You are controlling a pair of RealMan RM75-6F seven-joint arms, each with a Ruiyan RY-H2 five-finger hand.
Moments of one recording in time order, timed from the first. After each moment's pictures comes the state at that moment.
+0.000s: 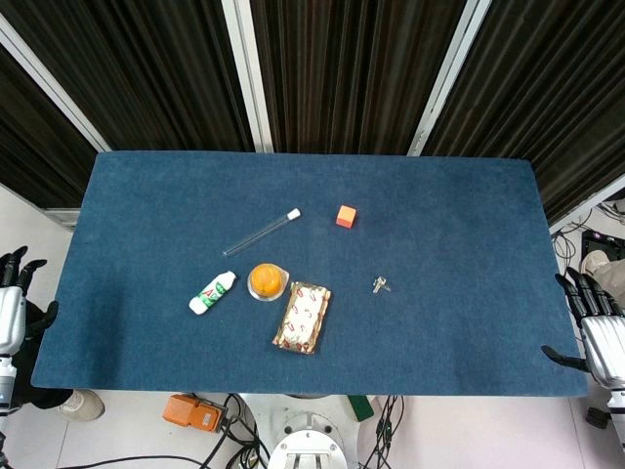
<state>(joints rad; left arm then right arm) -0.11 -1.09 -0.10 -1.61 1.31 1.39 0.04 0.08 -0.99 -0.01 -1.62 -1.56 1.50 0.06</state>
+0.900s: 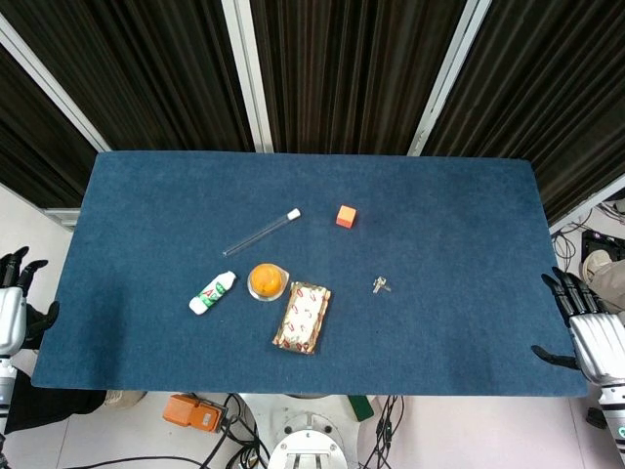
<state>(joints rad) -0.11 -1.09 -0.09 -1.61 1.32 1.40 0.03 0.10 -1.01 -0.01 -1.57 -1.60 1.47 0.11</state>
